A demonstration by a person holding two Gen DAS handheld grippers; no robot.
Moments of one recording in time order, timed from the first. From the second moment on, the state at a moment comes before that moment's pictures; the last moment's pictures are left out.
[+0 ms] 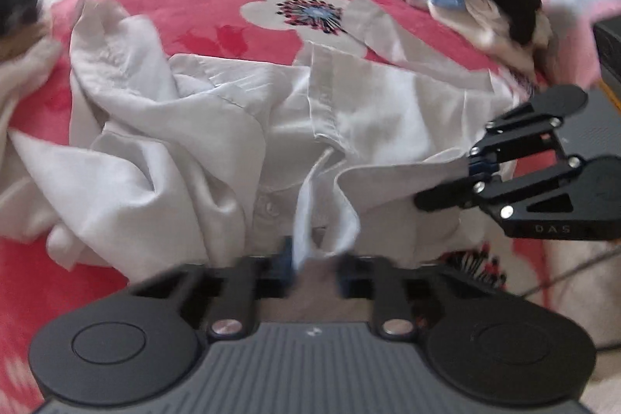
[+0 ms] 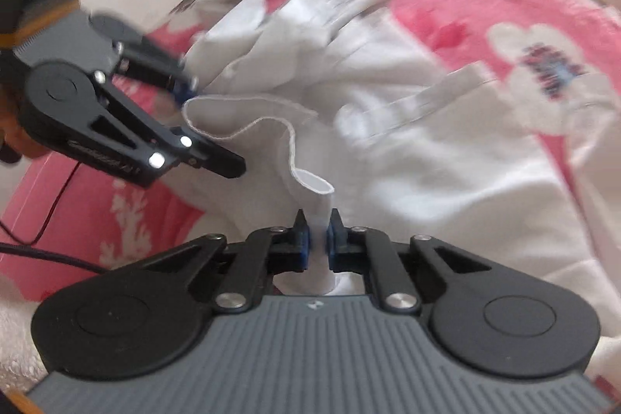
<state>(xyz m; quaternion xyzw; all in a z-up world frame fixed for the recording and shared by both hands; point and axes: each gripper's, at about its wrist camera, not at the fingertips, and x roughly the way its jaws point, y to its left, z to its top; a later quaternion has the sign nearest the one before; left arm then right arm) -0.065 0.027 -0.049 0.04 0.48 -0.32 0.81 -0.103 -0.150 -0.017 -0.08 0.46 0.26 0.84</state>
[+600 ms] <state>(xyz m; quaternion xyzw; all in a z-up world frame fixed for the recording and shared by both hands) -0.063 -0.069 0.047 -0.09 0.34 -0.53 0.78 -0.051 -0.218 0.113 -0.06 0.24 0.23 0.94</state>
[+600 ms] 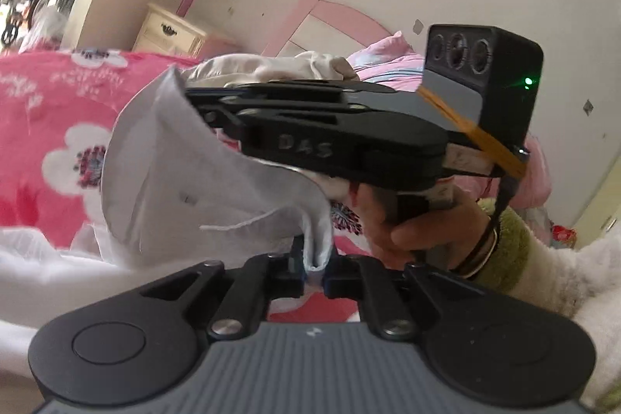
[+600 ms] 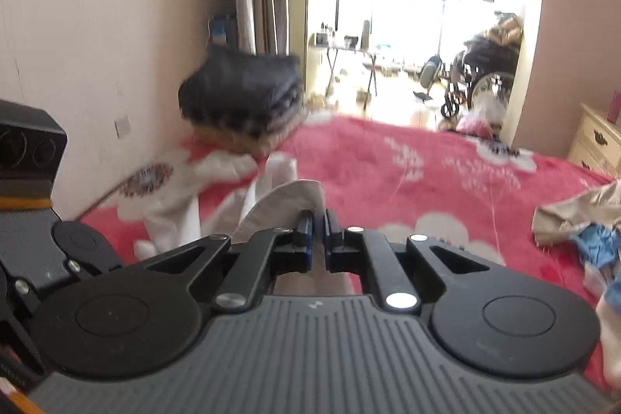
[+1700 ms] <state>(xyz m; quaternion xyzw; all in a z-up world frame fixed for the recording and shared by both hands) -0.082 -0.130 -0.043 0.04 0.36 -0.48 0.80 -0.034 -0.270 -0.007 0.25 0.49 0.14 0.82</state>
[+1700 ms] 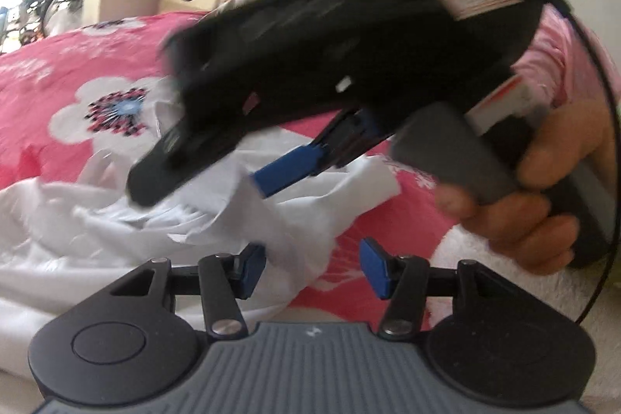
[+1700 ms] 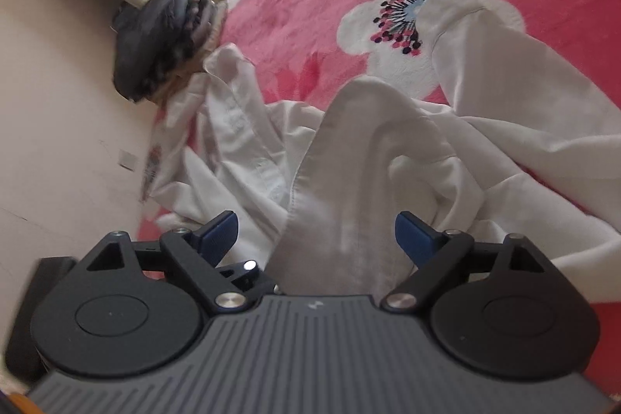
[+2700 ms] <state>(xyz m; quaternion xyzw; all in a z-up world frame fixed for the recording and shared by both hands) -0.004 -0.159 -0.046 0.29 0.30 -0.49 0.76 -0.099 -0.310 -0.032 0.23 0.46 0.08 0.85</state>
